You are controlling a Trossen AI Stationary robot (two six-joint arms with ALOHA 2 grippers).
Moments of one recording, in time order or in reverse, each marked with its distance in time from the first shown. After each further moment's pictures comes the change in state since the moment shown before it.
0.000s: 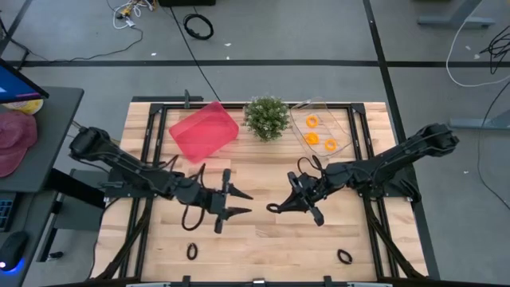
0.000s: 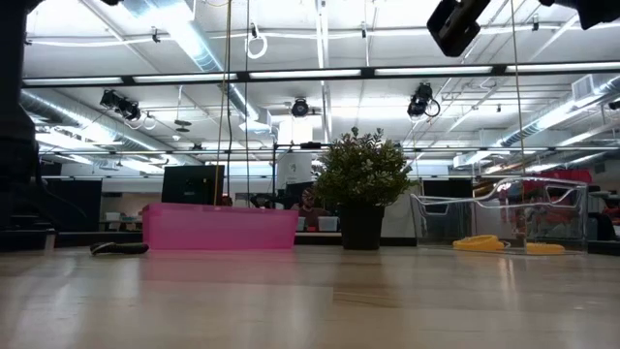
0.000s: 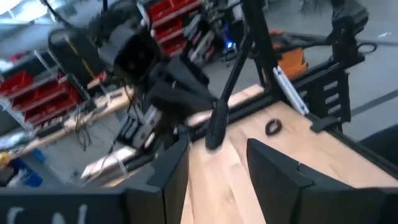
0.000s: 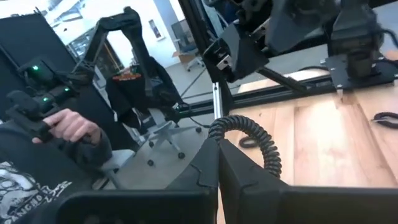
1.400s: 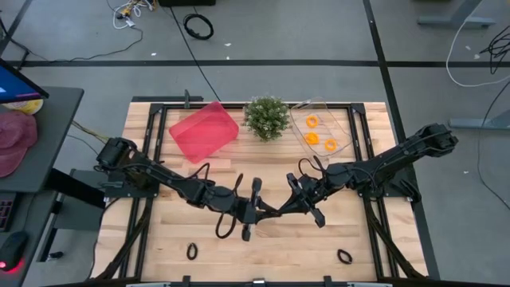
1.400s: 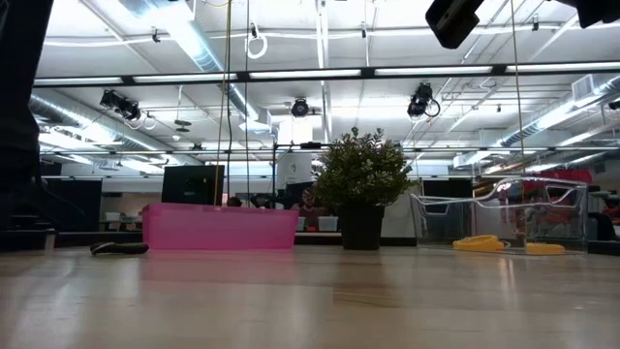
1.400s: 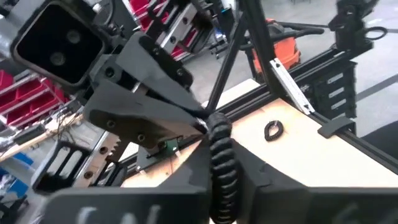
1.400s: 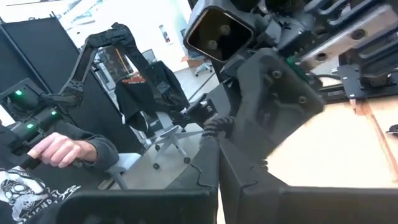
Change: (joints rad) left arm 0.059 0.341 0.285 0.004 0.085 0.020; right arm 0.005 0.015 0.000 0.051 -0.022 -0.011
